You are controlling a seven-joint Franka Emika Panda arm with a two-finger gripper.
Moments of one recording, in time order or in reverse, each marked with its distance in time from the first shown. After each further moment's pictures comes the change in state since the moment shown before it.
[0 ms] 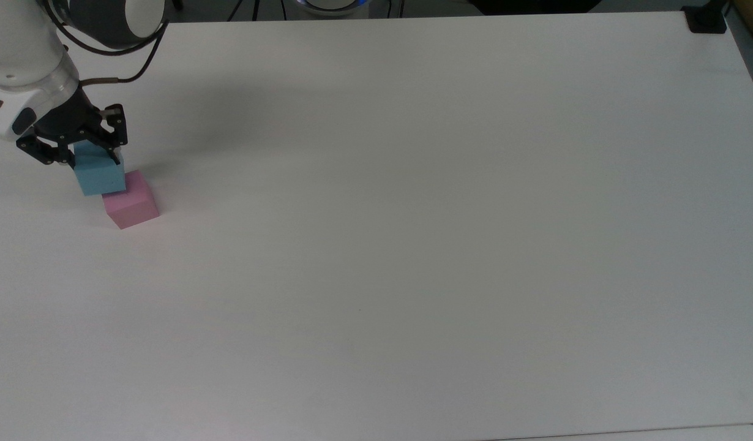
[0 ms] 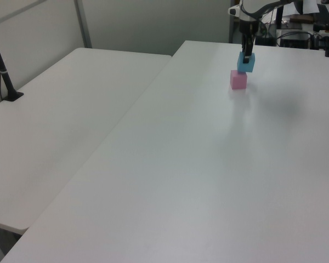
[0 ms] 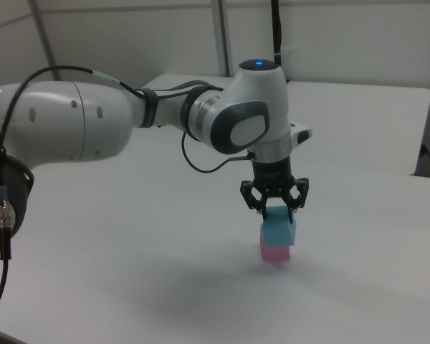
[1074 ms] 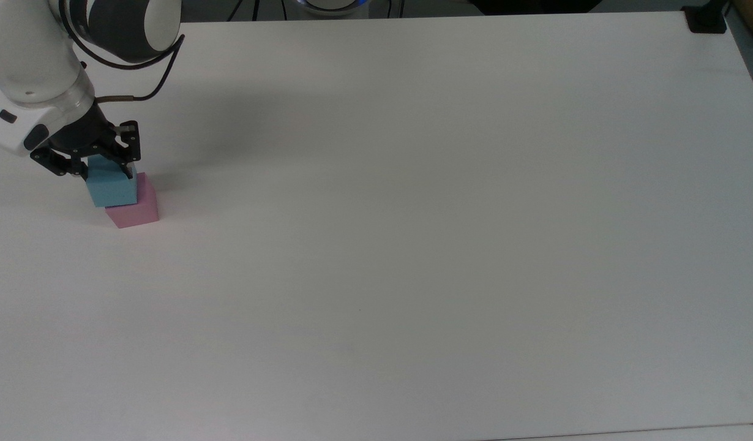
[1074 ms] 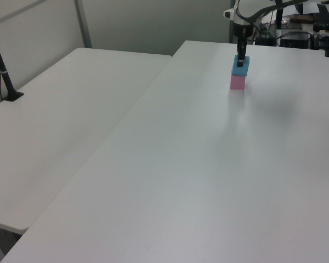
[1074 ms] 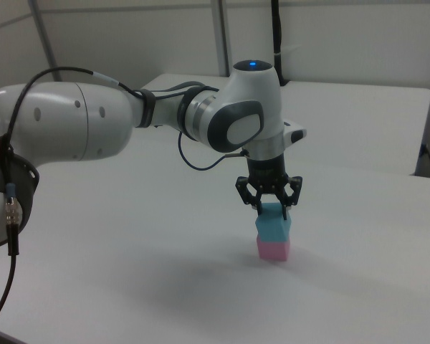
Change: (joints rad) arm 0.028 0.024 0.006 0.016 0.000 0.012 0.114
